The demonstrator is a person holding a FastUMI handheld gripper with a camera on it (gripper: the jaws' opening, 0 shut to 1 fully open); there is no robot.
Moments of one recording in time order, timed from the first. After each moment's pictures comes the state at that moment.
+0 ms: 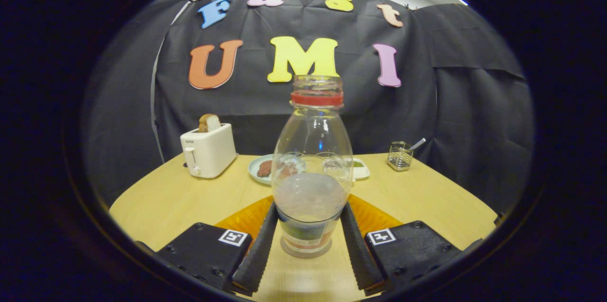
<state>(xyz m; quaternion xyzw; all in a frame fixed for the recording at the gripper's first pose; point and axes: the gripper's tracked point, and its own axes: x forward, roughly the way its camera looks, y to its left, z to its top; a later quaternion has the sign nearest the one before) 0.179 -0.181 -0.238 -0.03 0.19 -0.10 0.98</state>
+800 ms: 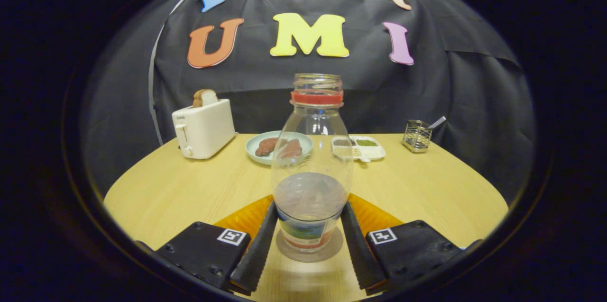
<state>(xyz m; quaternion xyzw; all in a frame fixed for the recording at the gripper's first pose) 0.208 -0.187 -0.296 -0.02 0.24 -0.09 0.97</state>
